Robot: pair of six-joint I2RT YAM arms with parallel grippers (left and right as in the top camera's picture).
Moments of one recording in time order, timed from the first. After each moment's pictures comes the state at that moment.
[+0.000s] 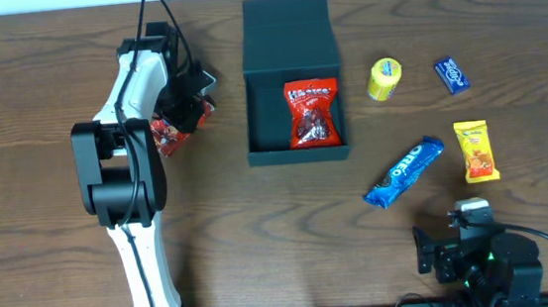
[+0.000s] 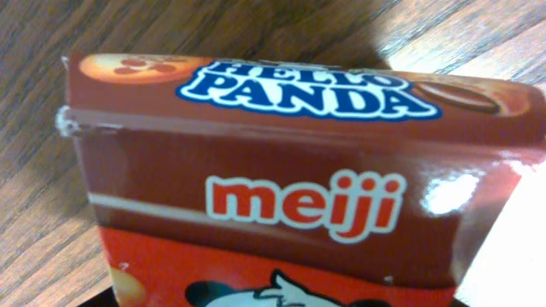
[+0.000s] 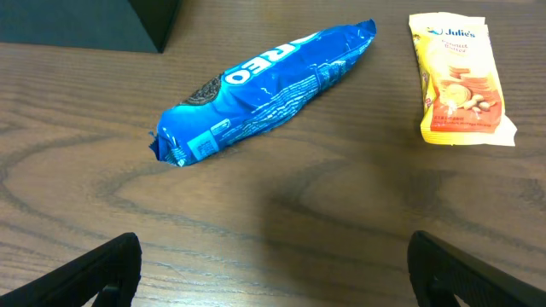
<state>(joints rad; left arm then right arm) -0.04 2.30 1.83 -1.10 -0.01 0.71 0.01 0.04 0.33 -1.01 -0.12 -0.03</state>
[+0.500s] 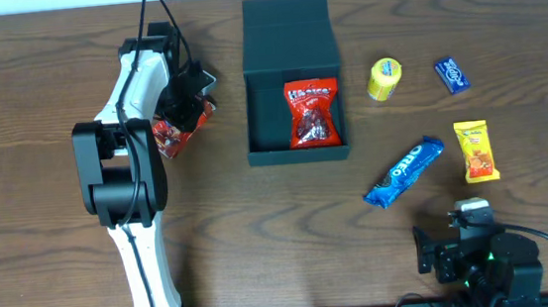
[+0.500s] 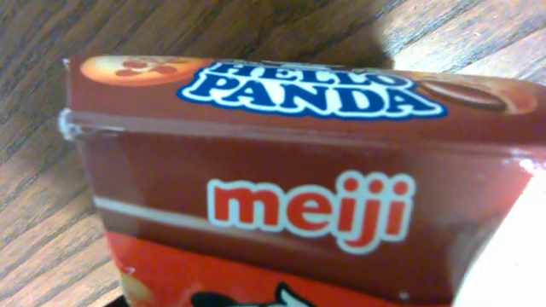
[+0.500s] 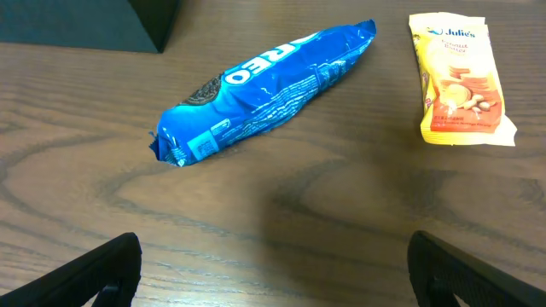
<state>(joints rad) -0.05 2.30 1.83 -1.11 -0.01 0.66 0.01 0.04 0.33 -1.01 -0.12 -0.03</state>
